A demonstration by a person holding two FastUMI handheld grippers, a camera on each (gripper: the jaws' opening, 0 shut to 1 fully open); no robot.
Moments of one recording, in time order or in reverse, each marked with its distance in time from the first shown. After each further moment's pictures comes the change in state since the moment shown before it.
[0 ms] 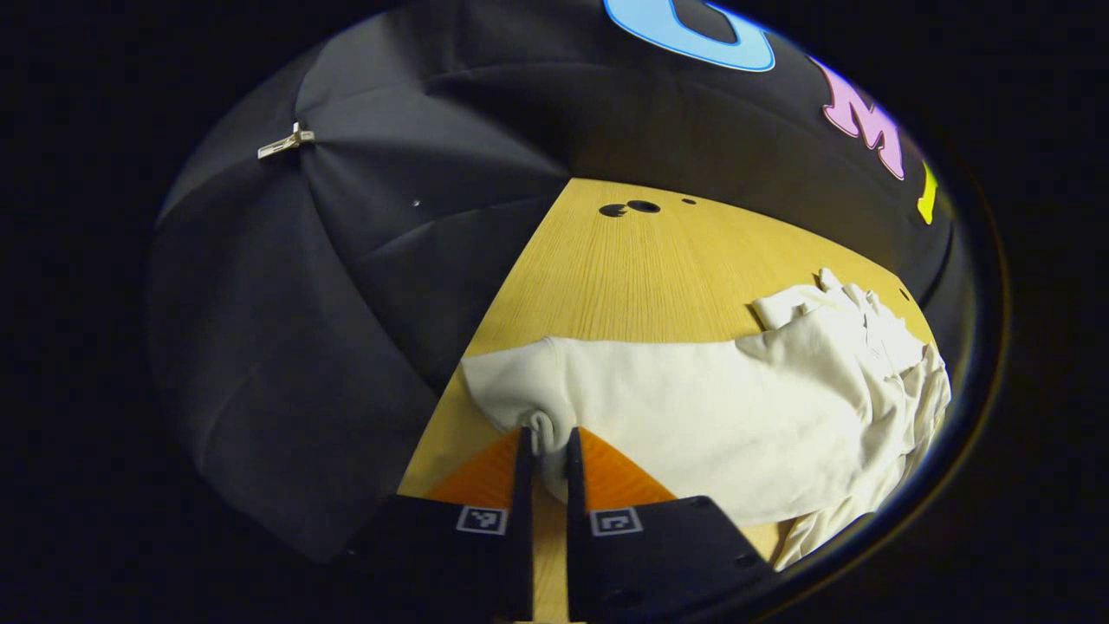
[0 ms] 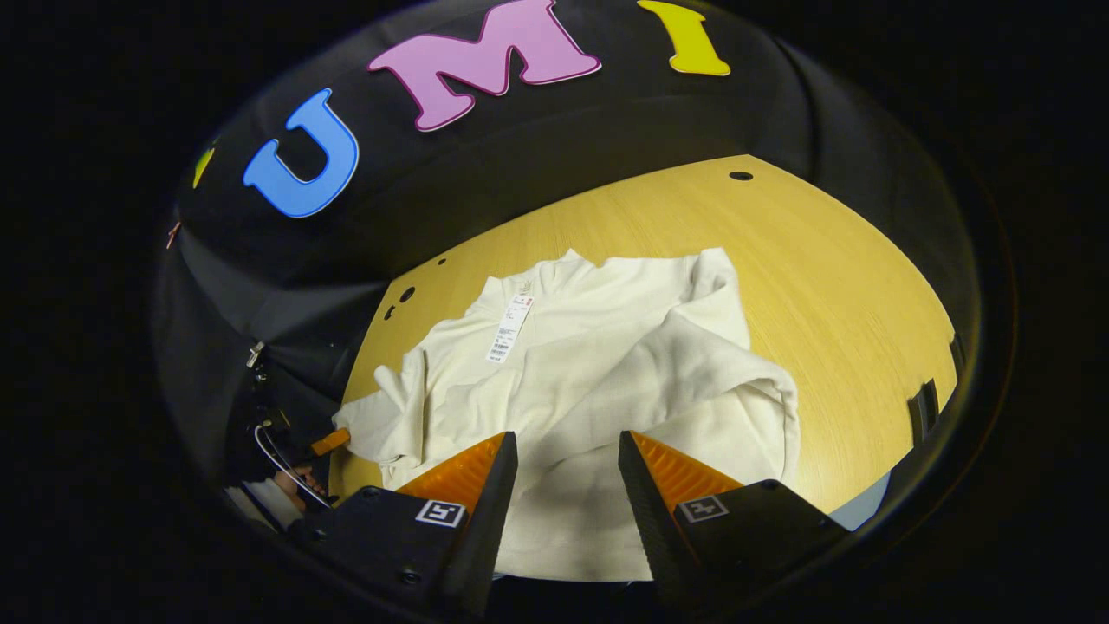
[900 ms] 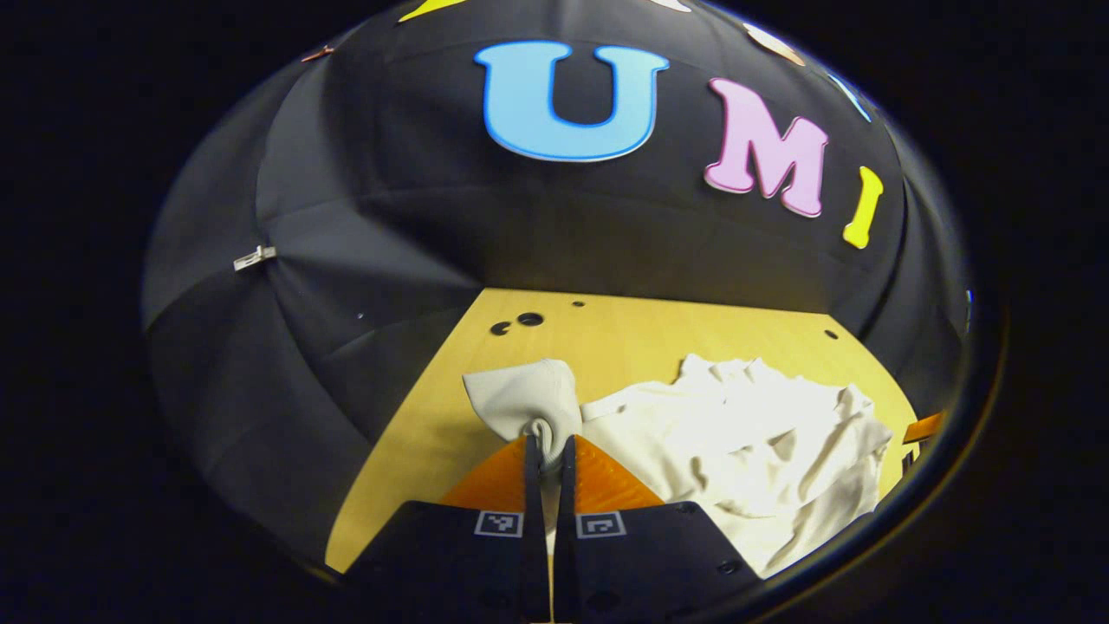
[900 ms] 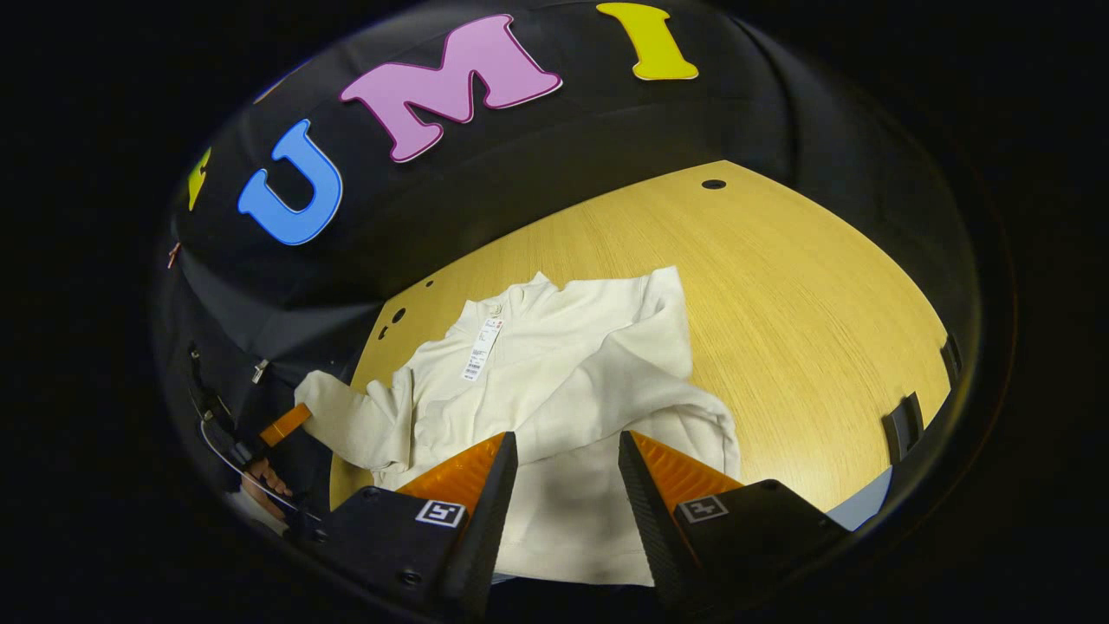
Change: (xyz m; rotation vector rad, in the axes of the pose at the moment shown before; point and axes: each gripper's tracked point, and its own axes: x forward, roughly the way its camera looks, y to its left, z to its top) left arm -0.138 -0.184 0.094 0.058 -0.309 -0.161; right arm -0.022 -0.053 0.028 0.034 -0.023 0.003
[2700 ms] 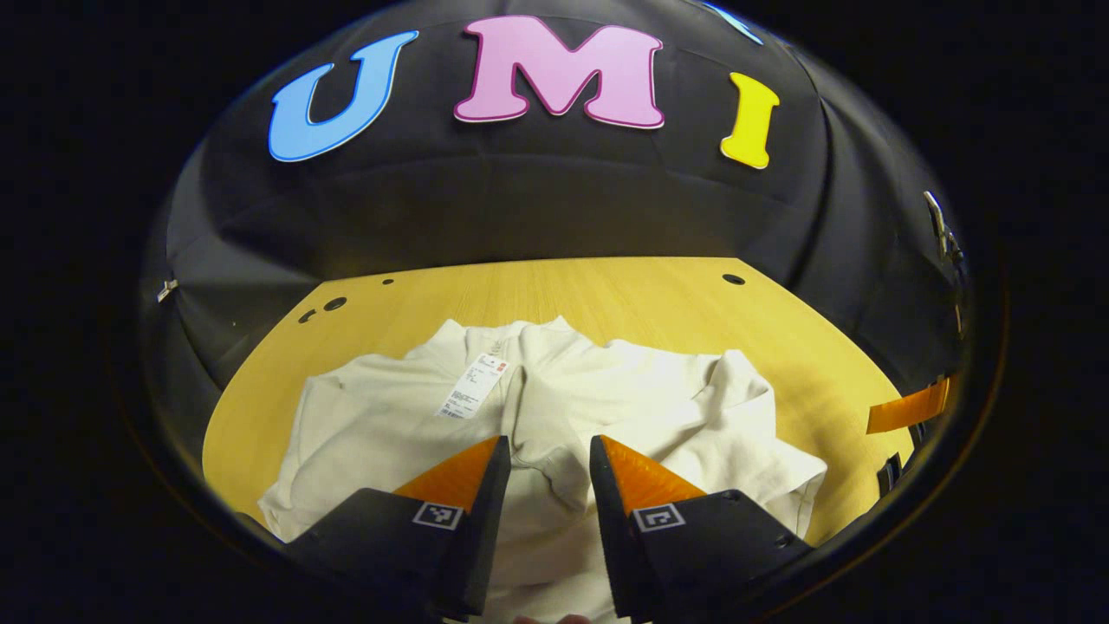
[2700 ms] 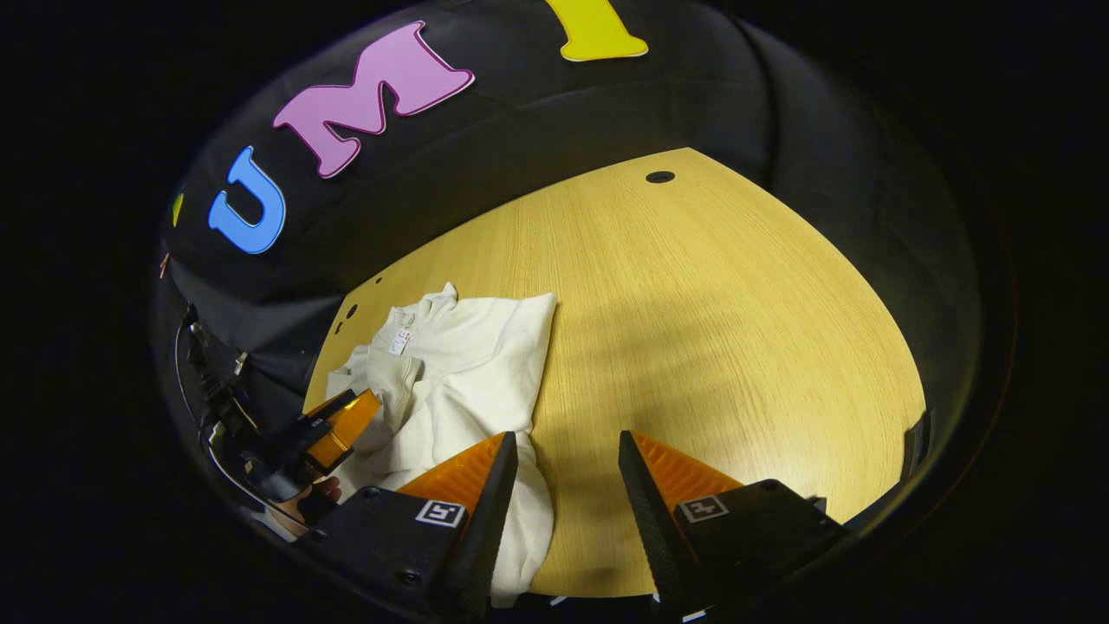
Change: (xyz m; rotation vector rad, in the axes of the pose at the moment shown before) left arm 0.070 -0.329 -0.086 0.142 0.099 -0.147; right arm 0.021 -0.157 0.062 -0.028 0.103 -0.015
